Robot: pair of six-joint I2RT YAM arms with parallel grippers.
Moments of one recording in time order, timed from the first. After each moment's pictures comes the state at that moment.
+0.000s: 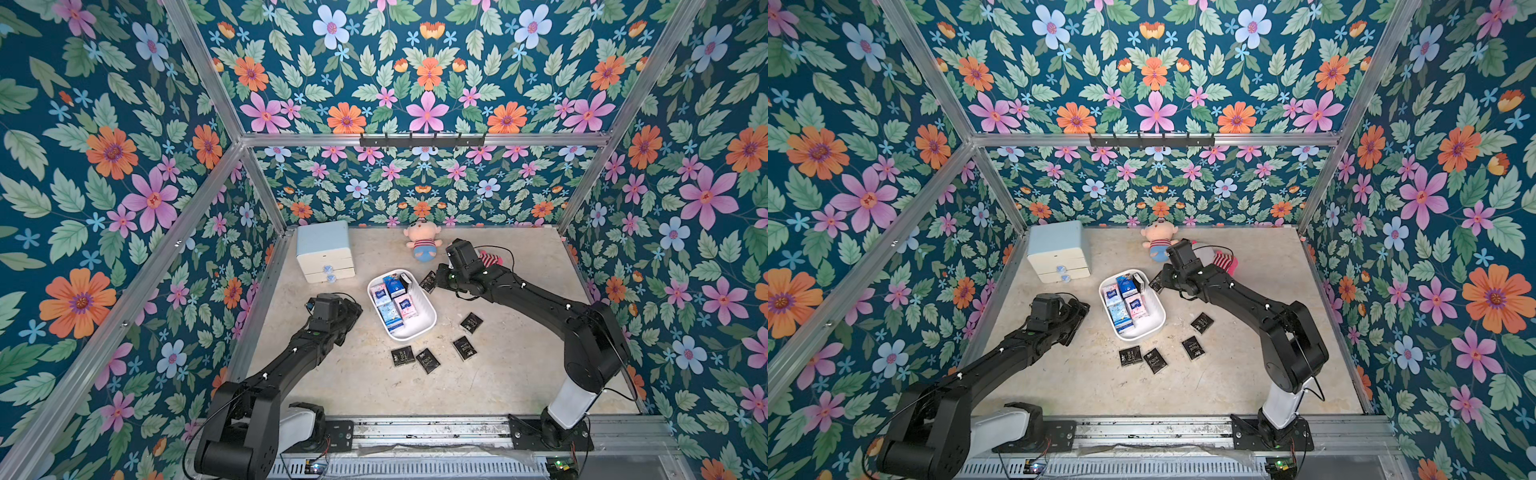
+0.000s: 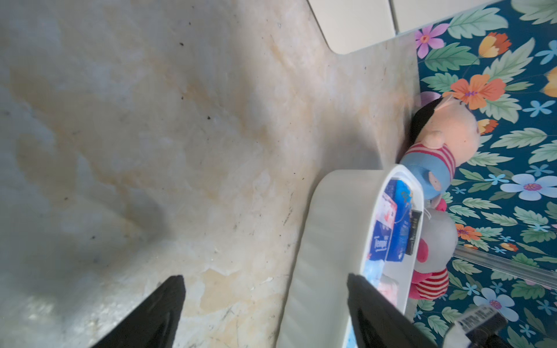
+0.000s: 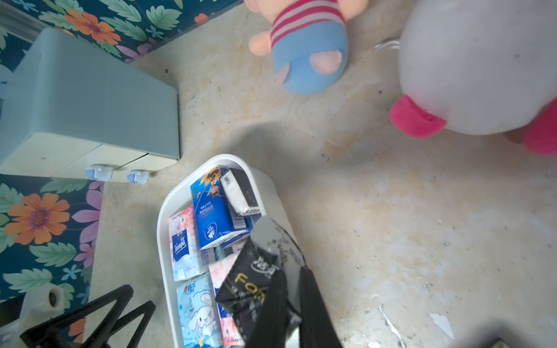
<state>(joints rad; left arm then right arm) -0.21 1.22 0.48 -0.06 0.12 -1.12 0.65 1.77 1.34 -0.39 0.03 0.71</state>
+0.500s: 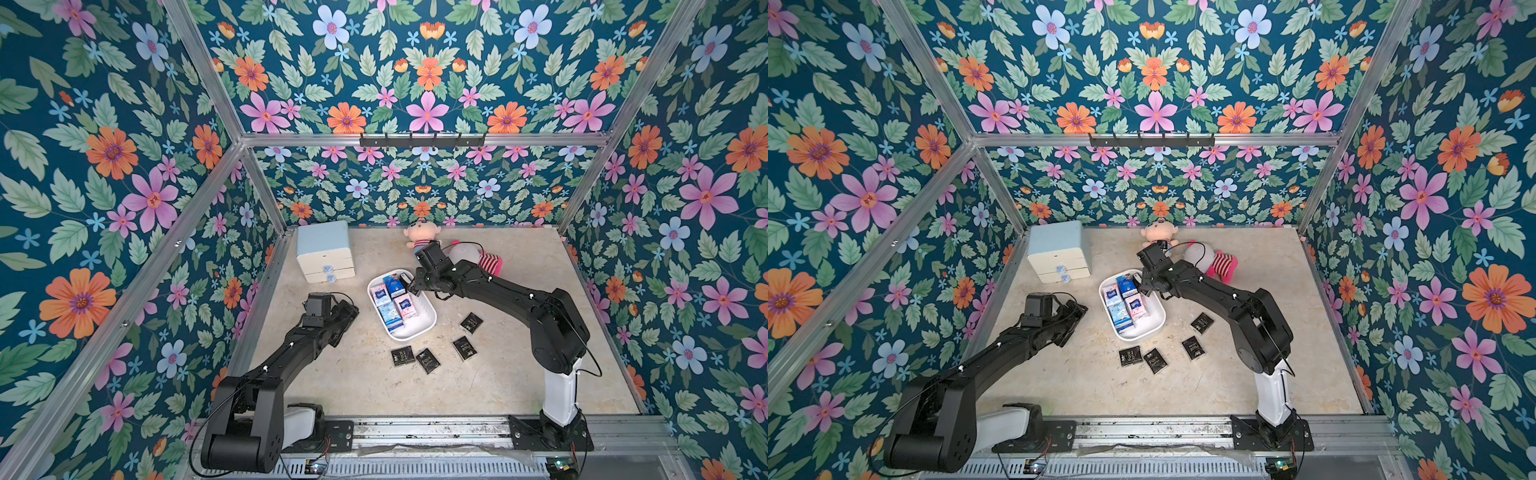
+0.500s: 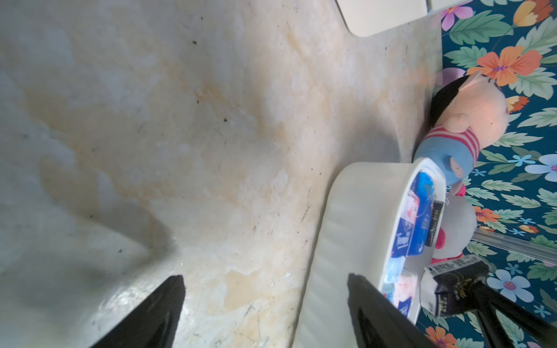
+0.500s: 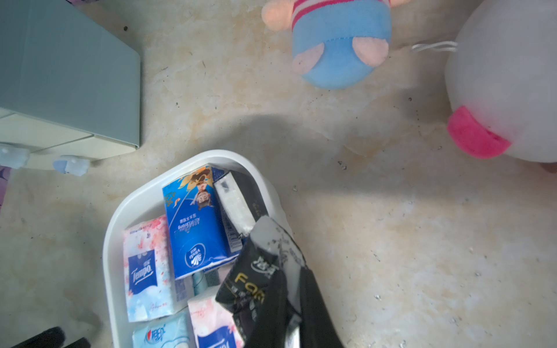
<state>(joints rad) -0.13 1.23 0.50 -0.11 0.22 -1.01 0.76 1.98 1.58 -0.52 0.20 0.65</state>
